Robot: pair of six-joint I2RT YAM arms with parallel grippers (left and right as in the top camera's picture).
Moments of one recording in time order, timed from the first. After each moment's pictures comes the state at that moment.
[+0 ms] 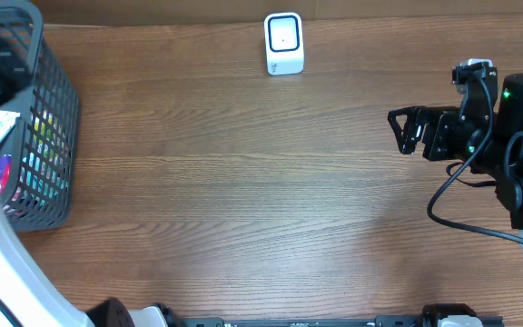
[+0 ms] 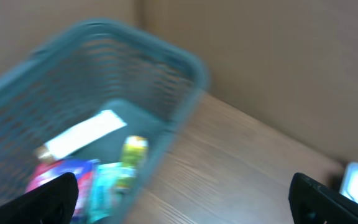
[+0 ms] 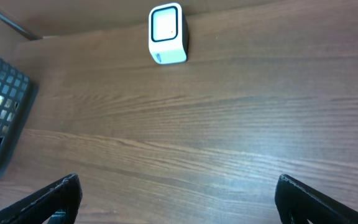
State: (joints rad) left arm 0.50 1.53 2.21 -1.23 0.00 -0.18; right arm 0.04 1.17 1.40 -0.98 -0.36 0.15
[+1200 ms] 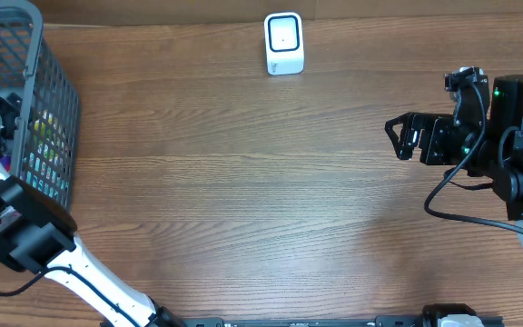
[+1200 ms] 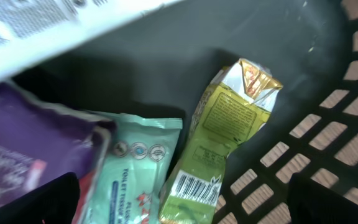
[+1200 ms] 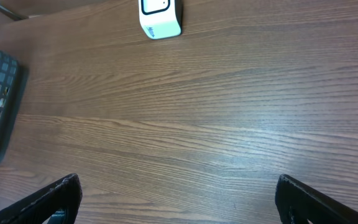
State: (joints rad) left arm 0.69 2.27 2.22 -1.22 0.05 -0.20; right arm 0.04 1.20 1.40 -1.05 -0.36 0.15
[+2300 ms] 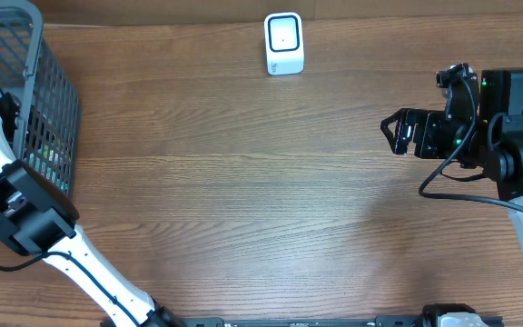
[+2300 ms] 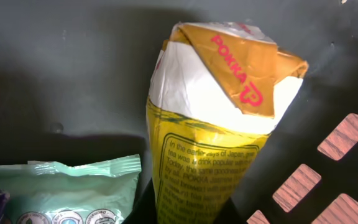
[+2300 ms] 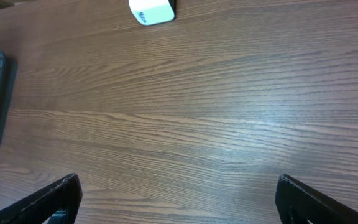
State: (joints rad) left arm 0.67 2.42 2.22 -1.18 0.14 -0.10; right arm 0.04 1.28 1.40 -1.05 -0.36 0.15
